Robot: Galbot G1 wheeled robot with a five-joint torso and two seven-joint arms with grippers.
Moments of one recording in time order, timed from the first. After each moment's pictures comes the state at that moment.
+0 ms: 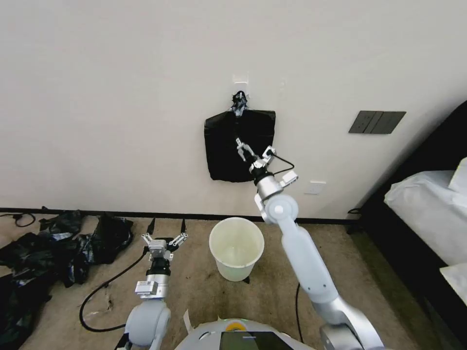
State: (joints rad) left arm 1.68 -1.41 -0.52 -2.13 -0.03 -0.30 -0.14; right arm -0.67 1.40 0.18 1.82 1.21 -0.08 0.07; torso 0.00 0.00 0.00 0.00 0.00
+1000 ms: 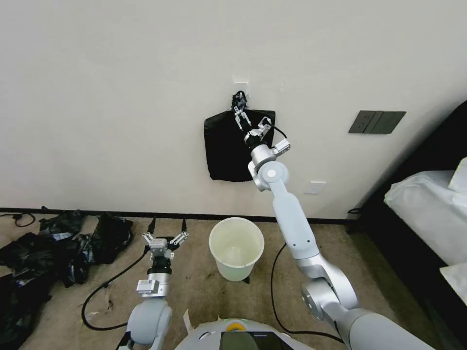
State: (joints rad) left arm 1.67 -1.42 -0.51 -2.13 -0.02 -0.29 -0.14; right arm -0.42 1.50 0.19 1.58 1.27 -0.09 0.07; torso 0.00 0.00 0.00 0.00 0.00
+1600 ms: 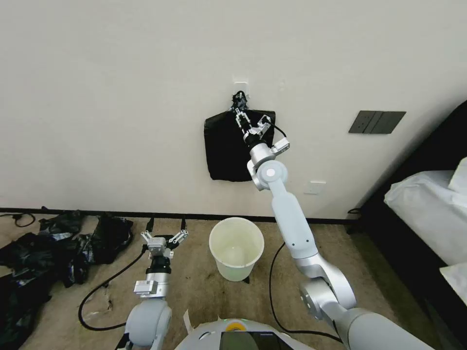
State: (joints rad) left arm 1.68 -1.43 -0.51 -2.17 -0.02 -0.29 -0.14; right arm -0.42 1.50 0.19 1.58 1.27 -0.08 0.07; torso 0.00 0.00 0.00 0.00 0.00
